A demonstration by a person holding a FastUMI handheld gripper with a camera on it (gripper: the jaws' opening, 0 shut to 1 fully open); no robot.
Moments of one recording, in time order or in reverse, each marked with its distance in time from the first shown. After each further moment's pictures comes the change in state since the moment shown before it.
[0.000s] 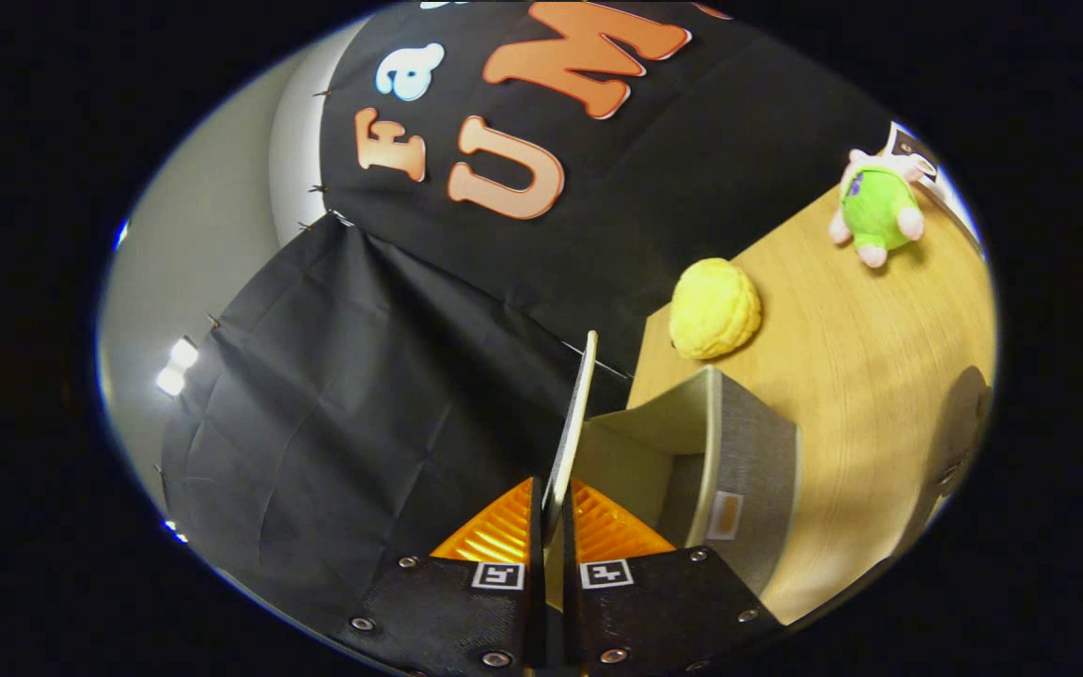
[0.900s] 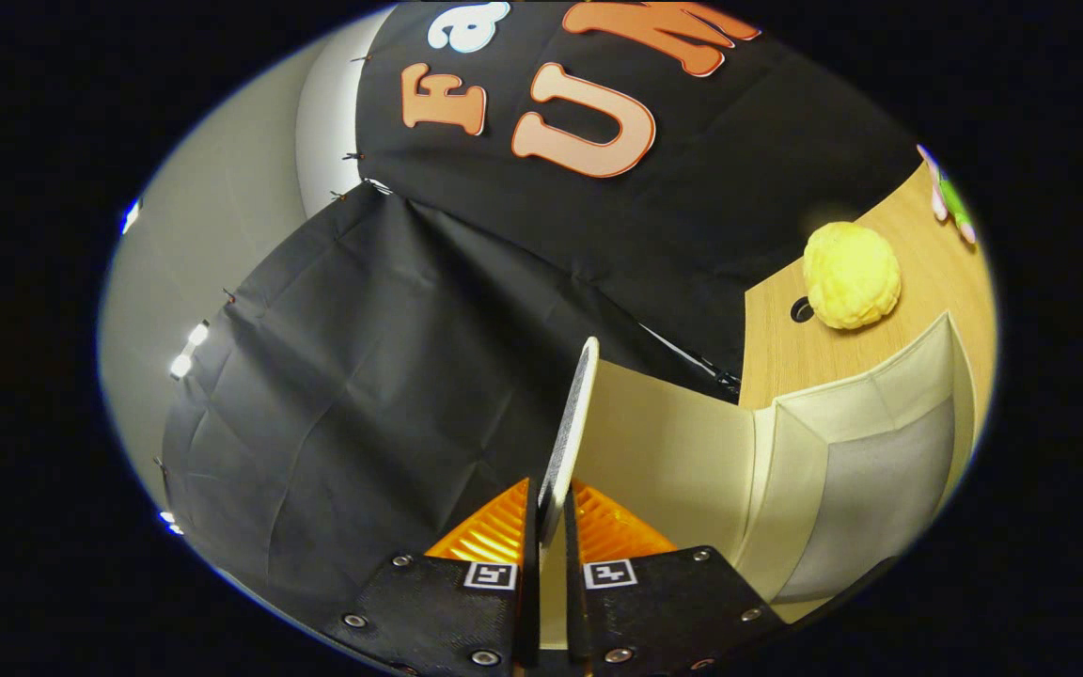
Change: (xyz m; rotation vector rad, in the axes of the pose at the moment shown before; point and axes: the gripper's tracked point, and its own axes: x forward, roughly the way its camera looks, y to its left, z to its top) arm 0.141 0.110 -0.057 0.013 0.042 0.058
